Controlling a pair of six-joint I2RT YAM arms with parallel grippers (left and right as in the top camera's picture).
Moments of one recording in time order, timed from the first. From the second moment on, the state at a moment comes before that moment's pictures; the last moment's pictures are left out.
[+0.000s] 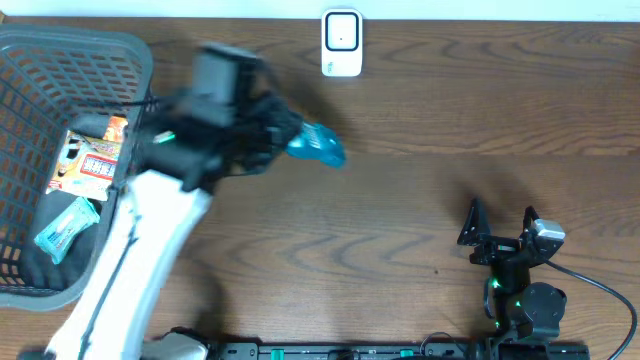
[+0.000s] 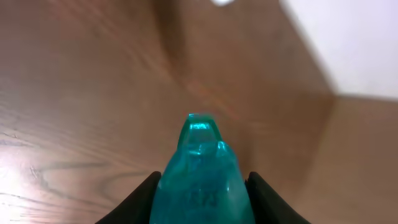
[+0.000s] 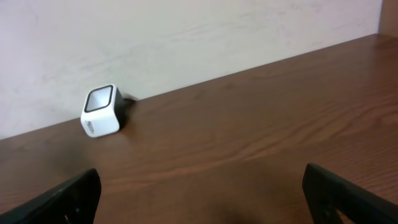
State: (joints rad) left arm -0.42 1.48 1.59 -1.05 0.20 -1.05; right arm -0.05 0.01 0.01 -0.07 0.00 0.28
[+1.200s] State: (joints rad) left arm -0.69 1.93 1.60 -1.00 -0.14 -0.87; right arm -0.05 0.01 0.01 -0.07 0.00 0.28
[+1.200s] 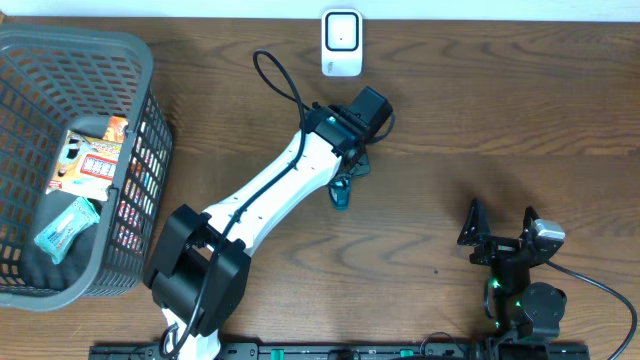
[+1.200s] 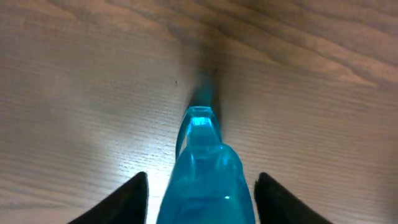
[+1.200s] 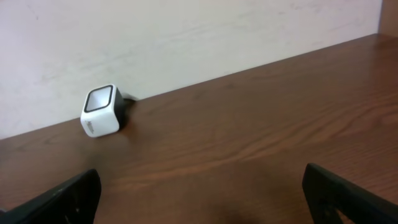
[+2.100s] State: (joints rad) left arm -0.55 1.58 2.04 -1.24 -0.28 -0.64; right arm -0.05 0.01 0.01 -0.07 0.00 0.28
